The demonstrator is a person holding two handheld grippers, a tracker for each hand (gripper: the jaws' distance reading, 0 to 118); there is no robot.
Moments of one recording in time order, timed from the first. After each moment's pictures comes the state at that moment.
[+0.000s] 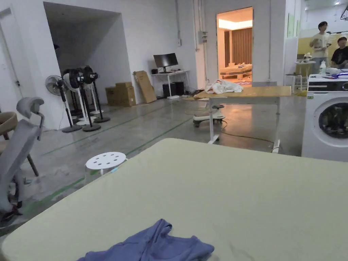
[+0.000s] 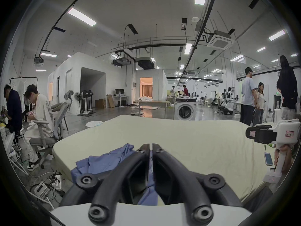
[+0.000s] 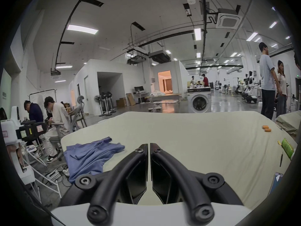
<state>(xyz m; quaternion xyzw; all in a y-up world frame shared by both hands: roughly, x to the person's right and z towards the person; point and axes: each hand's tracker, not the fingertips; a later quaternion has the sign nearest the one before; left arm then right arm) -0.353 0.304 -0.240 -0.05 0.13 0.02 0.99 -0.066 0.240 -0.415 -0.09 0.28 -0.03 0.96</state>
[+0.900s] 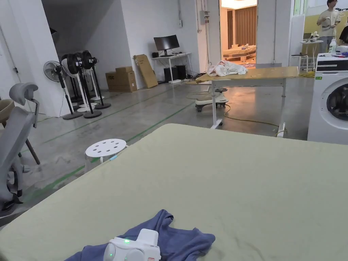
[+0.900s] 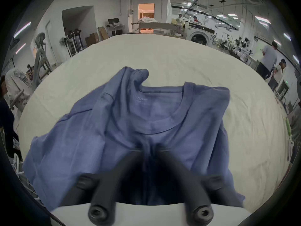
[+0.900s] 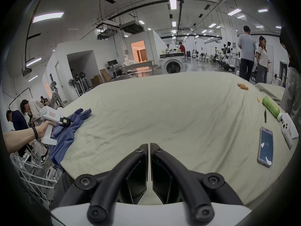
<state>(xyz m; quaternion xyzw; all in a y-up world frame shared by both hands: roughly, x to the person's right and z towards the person) -0.518 0.160 -0.579 -0.43 0.11 0.05 0.90 0.011 0.165 -0.409 -0.27 0.16 -0.05 0.95</state>
